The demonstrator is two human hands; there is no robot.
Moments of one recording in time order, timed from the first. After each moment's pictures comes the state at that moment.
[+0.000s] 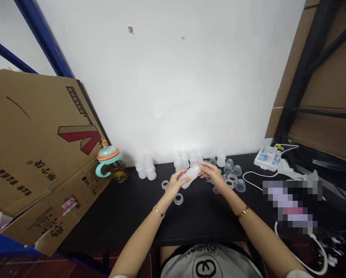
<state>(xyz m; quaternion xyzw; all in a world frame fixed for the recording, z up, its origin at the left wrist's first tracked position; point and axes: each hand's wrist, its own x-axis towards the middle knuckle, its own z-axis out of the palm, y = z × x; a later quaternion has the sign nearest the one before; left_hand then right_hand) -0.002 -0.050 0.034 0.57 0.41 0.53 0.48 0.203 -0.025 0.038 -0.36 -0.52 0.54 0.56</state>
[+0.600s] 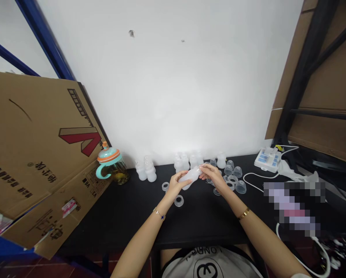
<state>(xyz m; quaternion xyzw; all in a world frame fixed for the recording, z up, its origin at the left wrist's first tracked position) -0.005 -0.046 0.029 0.59 0.40 0.53 0.46 0.204 -0.024 0.037 -0.37 -0.53 0.52 0.56</state>
